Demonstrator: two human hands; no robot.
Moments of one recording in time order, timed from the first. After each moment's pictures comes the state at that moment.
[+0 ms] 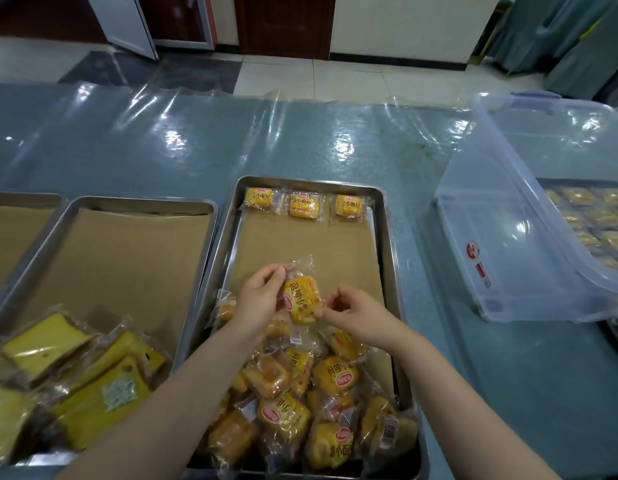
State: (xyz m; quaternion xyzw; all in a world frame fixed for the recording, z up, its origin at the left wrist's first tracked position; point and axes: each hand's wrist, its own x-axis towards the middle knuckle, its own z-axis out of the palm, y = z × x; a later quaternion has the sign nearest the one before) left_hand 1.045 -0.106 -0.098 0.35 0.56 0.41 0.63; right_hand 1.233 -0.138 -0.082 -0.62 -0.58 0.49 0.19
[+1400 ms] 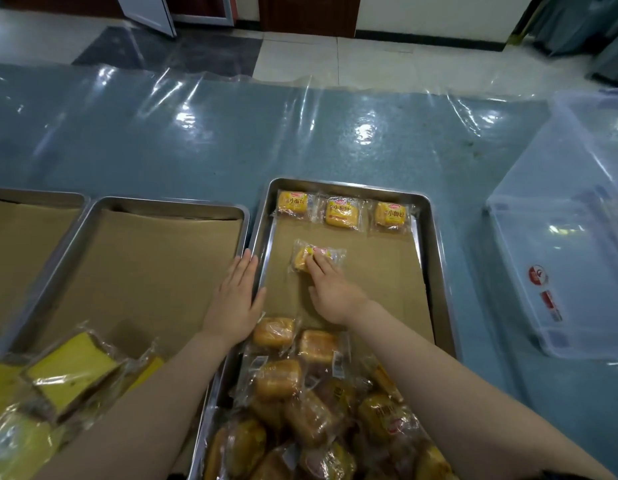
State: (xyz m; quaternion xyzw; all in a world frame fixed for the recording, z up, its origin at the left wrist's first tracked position) left_hand 0.923 -0.035 -0.175 0.74 0.63 0.12 0.22; right_hand 1.145 -0.012 -0.150 -0.58 -0.77 0.27 -0.03
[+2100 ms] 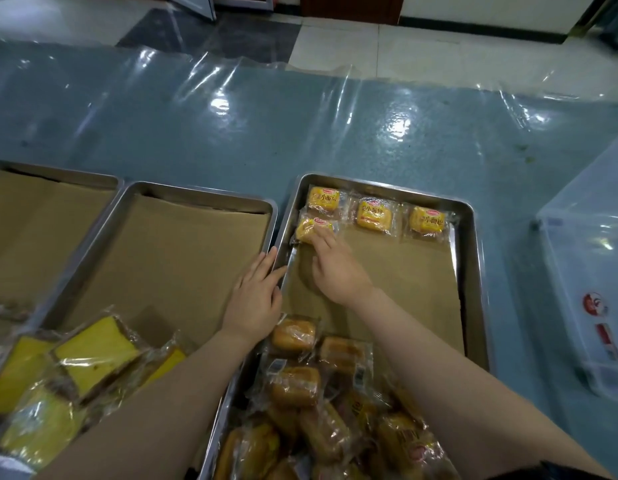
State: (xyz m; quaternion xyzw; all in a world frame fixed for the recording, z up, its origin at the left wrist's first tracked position) left_hand 0.923 -0.033 -0.181 0.72 0.64 0.16 0.19; right_hand 1.106 0.031 -0.147 -0.54 -0.81 0.21 0.11
